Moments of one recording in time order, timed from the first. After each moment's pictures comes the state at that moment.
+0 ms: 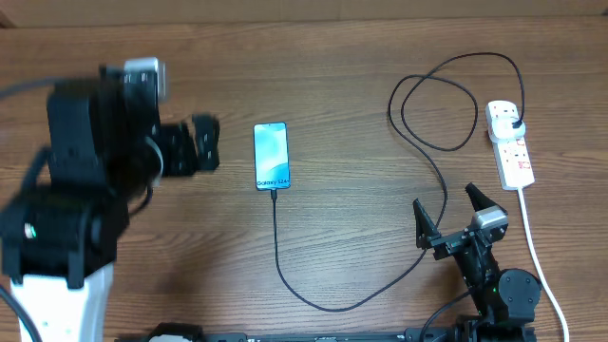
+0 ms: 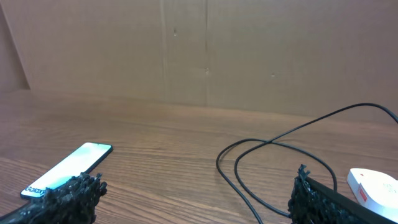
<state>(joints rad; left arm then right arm) -0.10 1.16 1.59 -1.15 0.10 -0.21 -0.06 0.01 0.02 0.00 -0.36 0.02</state>
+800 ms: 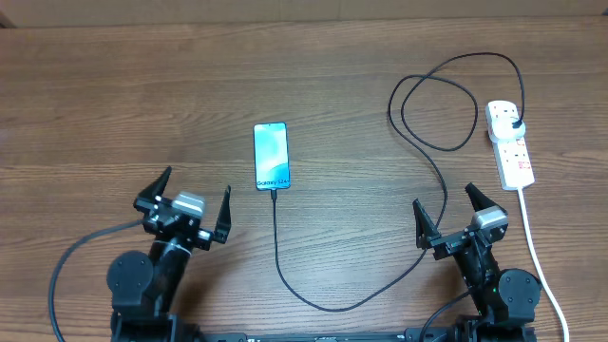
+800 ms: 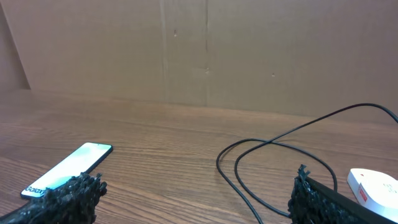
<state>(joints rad) 0.00 0.35 0.31 -0.05 0.25 0.24 -0.06 0.01 0.02 -0.01 -0.36 0.02</state>
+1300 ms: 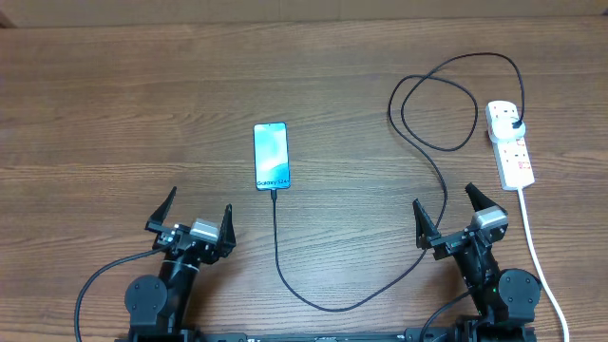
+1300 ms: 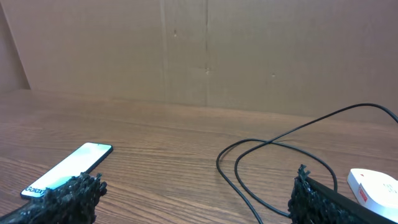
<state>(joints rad) 0.00 0.06 0.06 -0.05 0.21 0.40 -0.06 0.01 0.02 -0.01 -0.36 0.02</state>
